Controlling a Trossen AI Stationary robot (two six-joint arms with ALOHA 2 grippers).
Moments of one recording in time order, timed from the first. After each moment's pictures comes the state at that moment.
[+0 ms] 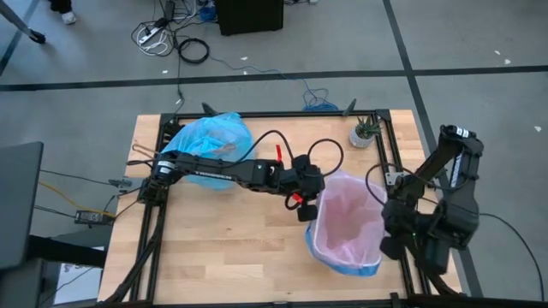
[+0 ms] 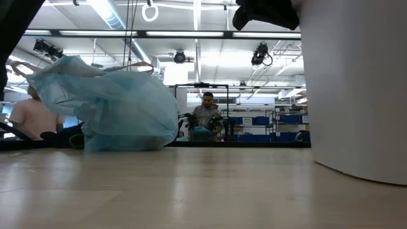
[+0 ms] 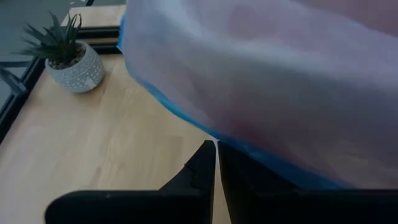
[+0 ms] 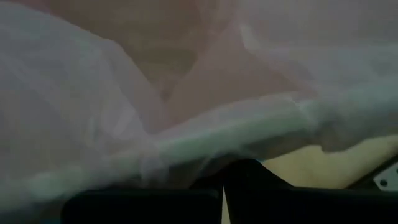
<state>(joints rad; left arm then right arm) -0.13 2.08 2.00 -0.58 -0.22 -0.08 1.12 1.32 1.34 -1.45 0.62 1.62</state>
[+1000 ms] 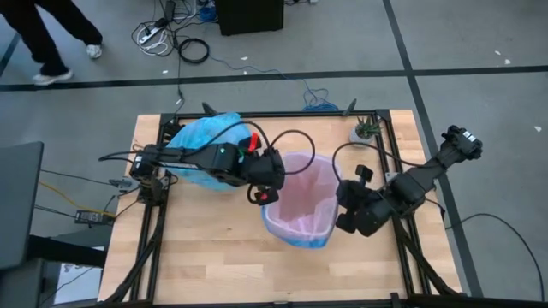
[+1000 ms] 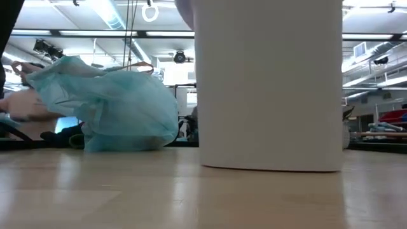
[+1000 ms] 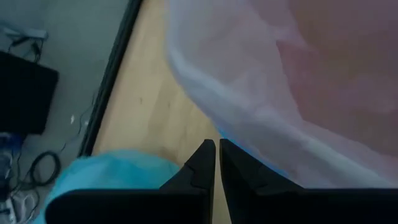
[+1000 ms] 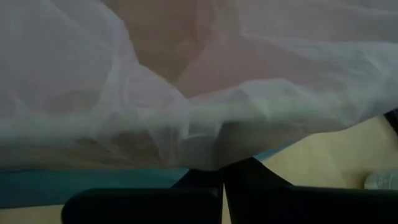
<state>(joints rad) -0.16 1.88 2.11 -1.36 -0.52 -0.30 0.61 1.33 1.33 -1.08 0.68 0.78</state>
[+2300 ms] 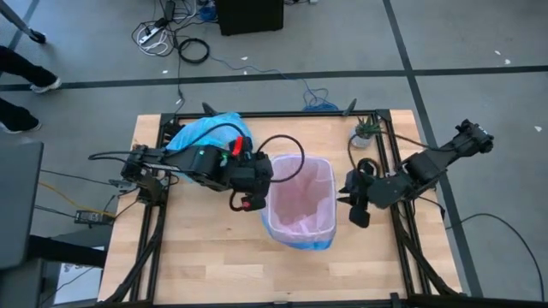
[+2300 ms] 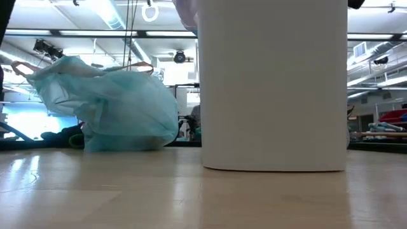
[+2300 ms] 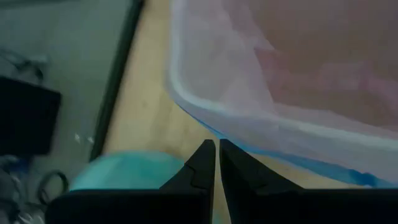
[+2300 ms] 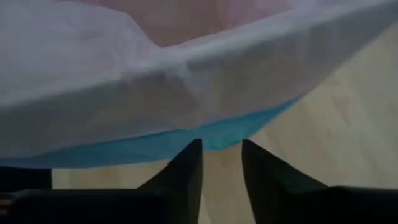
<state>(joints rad) -0.24 1.82 2.15 -1.44 -0.54 -0.28 0.52 1.10 1.18 -0.87 0.44 0.65</state>
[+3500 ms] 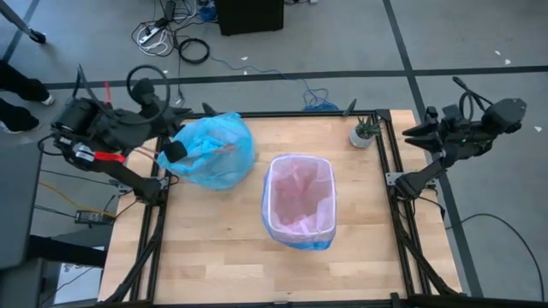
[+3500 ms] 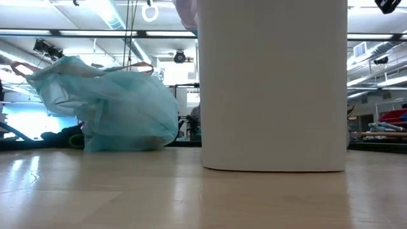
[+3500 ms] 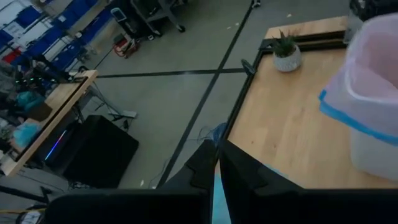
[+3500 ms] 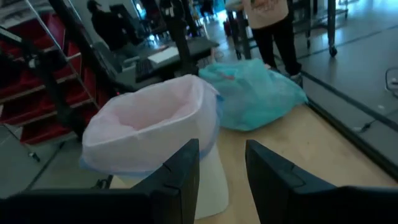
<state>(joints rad) -0.26 1.33 2.19 -1.57 -0.89 -0.11 0.53 0.23 1.18 -0.98 0.58 0.33</state>
